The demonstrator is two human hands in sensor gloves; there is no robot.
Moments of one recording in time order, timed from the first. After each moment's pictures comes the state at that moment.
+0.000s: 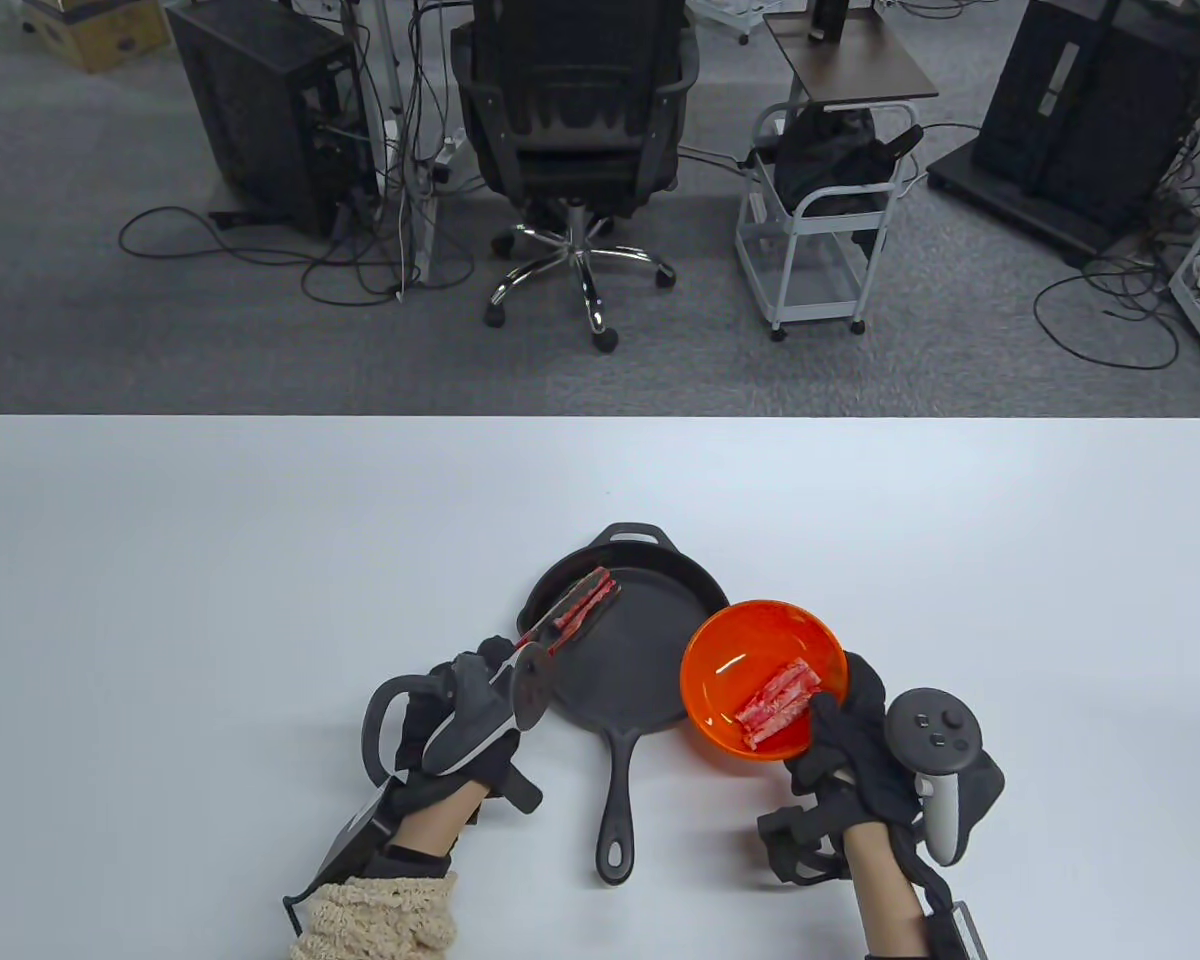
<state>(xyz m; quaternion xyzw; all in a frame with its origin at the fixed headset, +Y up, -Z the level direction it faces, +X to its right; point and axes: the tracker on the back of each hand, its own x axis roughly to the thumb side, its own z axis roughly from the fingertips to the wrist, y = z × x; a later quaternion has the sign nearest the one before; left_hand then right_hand) -0.126 -0.693 -0.332 0.01 -0.03 -0.06 1.00 0.218 -0.734 -0.292 -0.18 -0.02 0.86 0.48</state>
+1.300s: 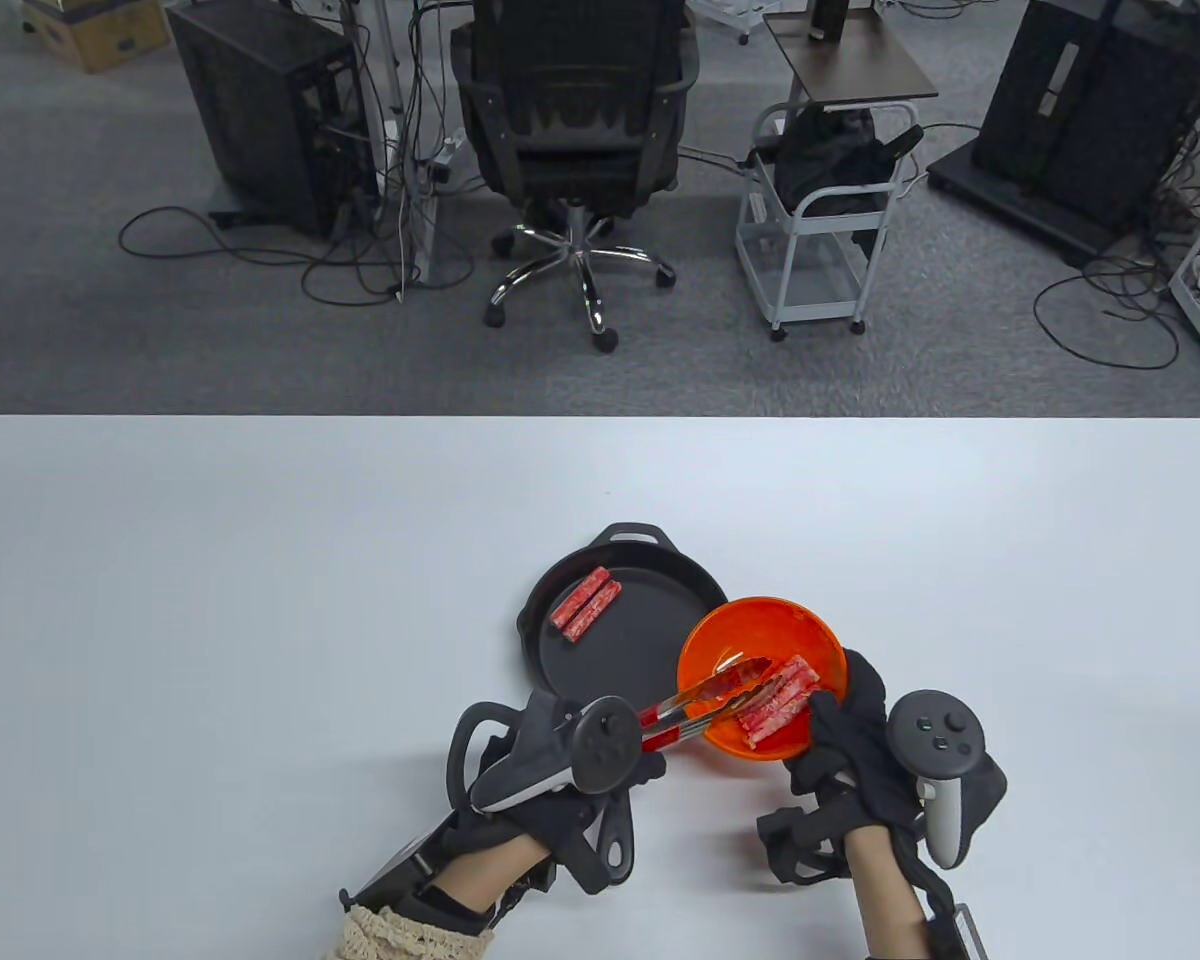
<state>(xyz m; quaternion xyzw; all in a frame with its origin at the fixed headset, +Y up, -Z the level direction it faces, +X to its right) -0.065 -0.678 -0.291 -0.06 -0.21 0.04 0.98 0.218 -0.733 -0.292 -0.17 -0.03 0.86 0.48</state>
